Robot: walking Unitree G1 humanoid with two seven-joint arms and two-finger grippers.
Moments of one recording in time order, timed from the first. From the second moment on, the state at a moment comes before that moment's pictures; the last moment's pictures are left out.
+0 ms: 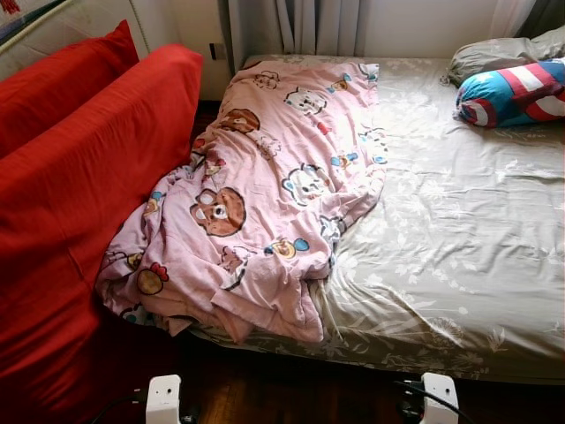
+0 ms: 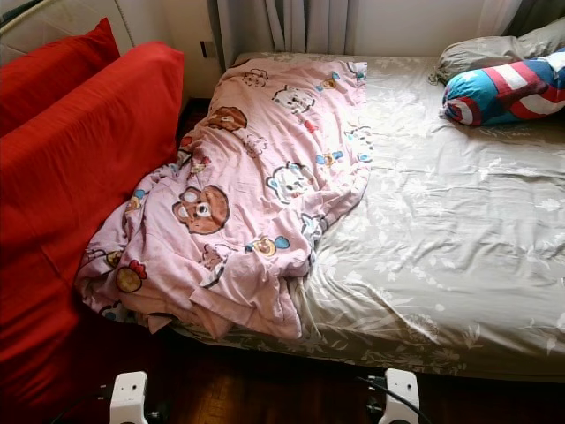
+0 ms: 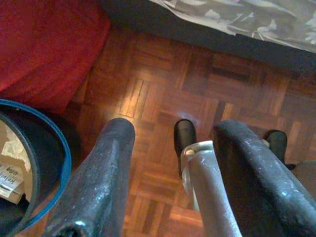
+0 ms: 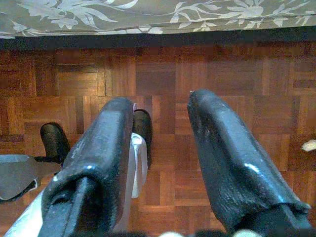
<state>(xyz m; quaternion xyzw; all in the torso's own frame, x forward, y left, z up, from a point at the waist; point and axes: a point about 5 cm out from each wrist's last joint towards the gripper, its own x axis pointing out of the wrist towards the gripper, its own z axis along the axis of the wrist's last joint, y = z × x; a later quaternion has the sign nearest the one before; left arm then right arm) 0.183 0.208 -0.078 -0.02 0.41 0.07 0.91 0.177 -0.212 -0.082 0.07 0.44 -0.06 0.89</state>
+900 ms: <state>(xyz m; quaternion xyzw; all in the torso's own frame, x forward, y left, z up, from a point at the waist) 0.182 0.208 -0.079 -0.02 0.41 0.07 0.91 0.178 -0.212 -0.082 0.07 0.44 -0.06 0.89</state>
